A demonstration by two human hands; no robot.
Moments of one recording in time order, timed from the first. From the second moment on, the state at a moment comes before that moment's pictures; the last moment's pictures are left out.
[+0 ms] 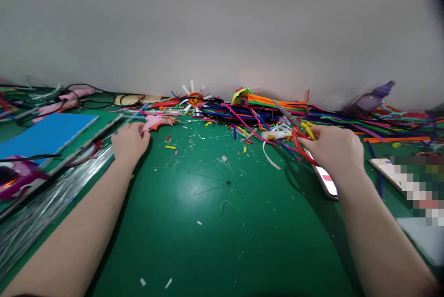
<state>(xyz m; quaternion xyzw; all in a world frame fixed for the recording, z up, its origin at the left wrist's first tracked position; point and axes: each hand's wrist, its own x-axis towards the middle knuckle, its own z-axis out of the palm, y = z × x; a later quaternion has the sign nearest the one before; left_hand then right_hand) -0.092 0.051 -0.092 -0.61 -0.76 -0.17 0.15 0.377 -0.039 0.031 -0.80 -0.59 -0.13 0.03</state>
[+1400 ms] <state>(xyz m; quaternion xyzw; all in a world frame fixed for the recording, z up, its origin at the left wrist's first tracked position) -0.090 0.055 -0.089 -0.64 -0.69 -0.29 0.18 0.358 0.028 0.031 -0.38 -0.89 -0.20 0.13</state>
